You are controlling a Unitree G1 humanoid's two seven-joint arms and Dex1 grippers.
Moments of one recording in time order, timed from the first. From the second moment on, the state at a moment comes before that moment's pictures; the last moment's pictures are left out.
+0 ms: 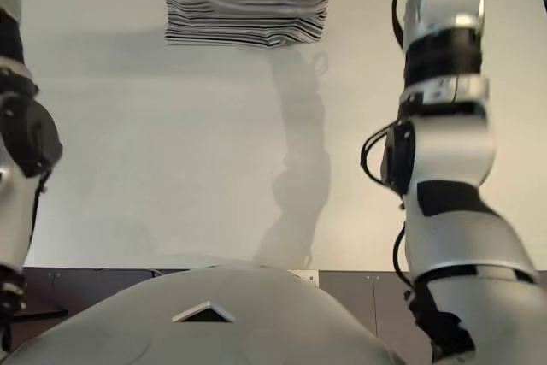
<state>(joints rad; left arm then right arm) -1.00 0.44 0.09 0.73 -0.12 0.01 -0.50 -0.89 -0.36 -0.03 0.68 0.08 -0.22 0.29</state>
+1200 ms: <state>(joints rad) 0.76 0.81 0.16 -0.39 -0.31 0.08 -0.85 0.77 -0.92 -0.09 -0.65 0.30 0.15 0.90</state>
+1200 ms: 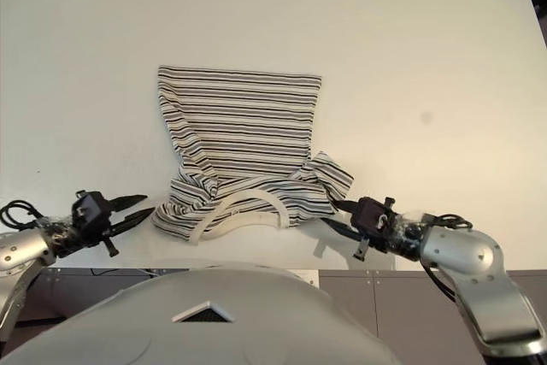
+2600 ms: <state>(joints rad) -0.02 0.60 -0.22 -0.06 -0.02 0.02 -0.54 -0.18 -0.47 0.23 -0.07 0.02 0.28 0.38</state>
